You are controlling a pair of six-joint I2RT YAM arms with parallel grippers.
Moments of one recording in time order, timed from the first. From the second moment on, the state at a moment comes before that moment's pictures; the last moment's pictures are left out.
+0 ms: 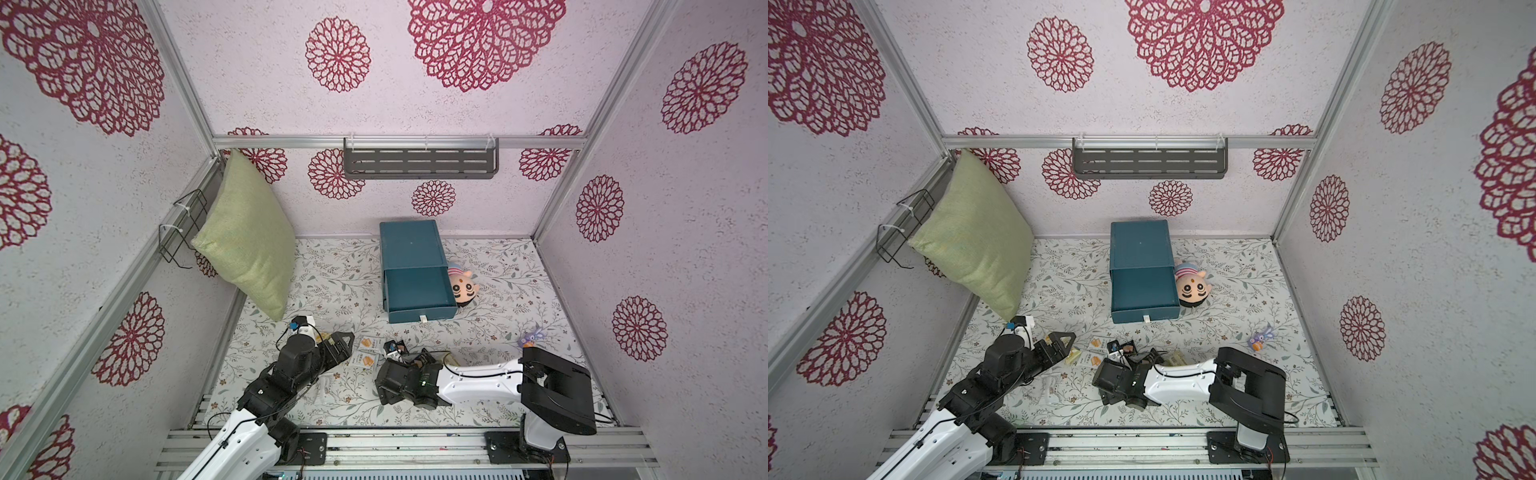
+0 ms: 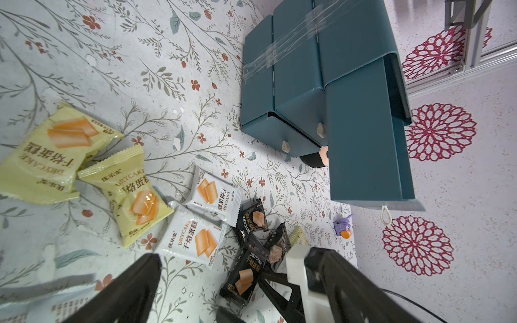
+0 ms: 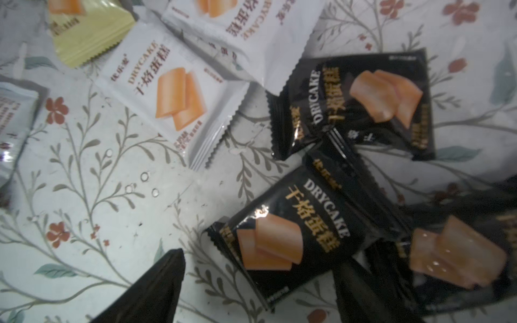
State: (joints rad) left arm -0.52 0.57 0.43 -0.39 0.01 -0.97; right arm 1.30 1.72 0.92 -0.31 0.33 0.80
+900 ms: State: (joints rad) left arm -0.52 0.63 0.41 -0.33 0.04 -0.95; right arm 1.21 1.90 1.15 -0.46 0.44 0.95
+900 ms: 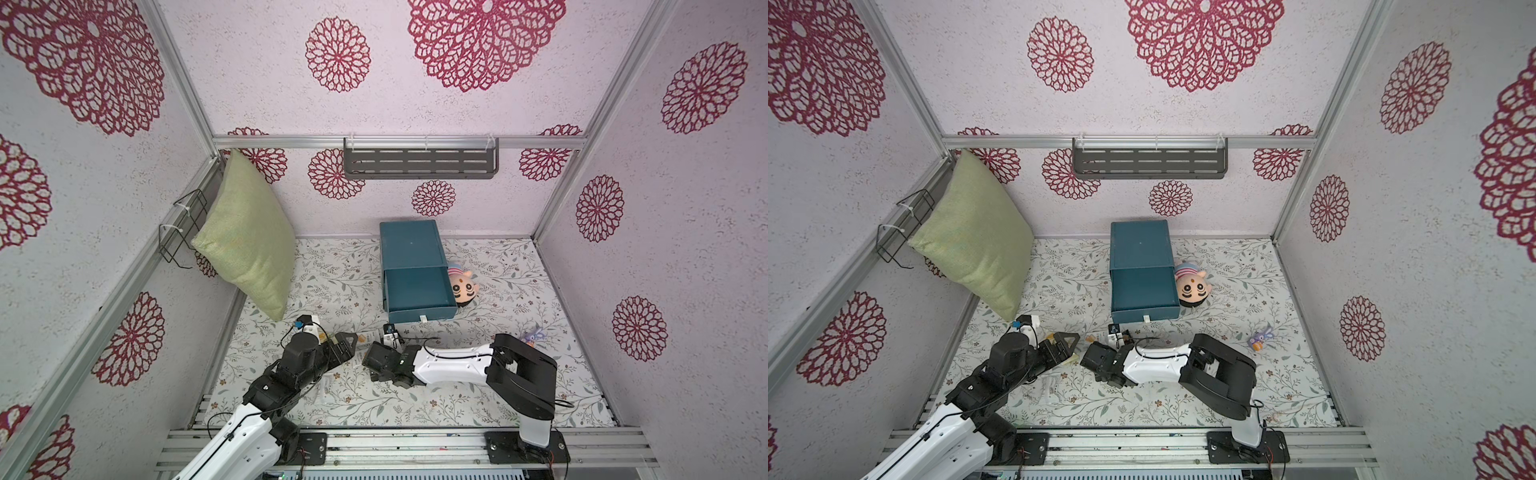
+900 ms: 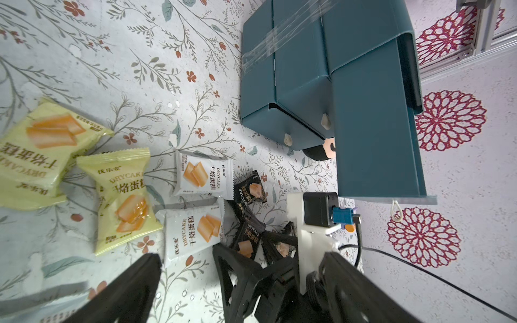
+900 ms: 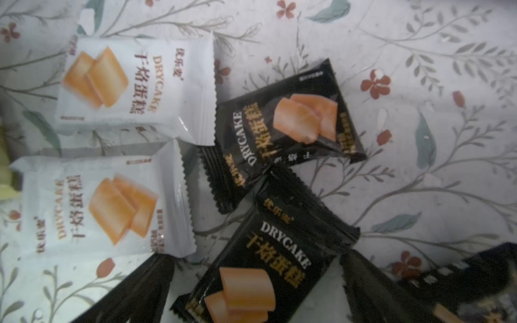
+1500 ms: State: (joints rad) left arm -0.52 0.61 0.41 -0.33 0.04 -0.95; right arm 1.22 1.84 1.04 -0.41 0.48 0.97
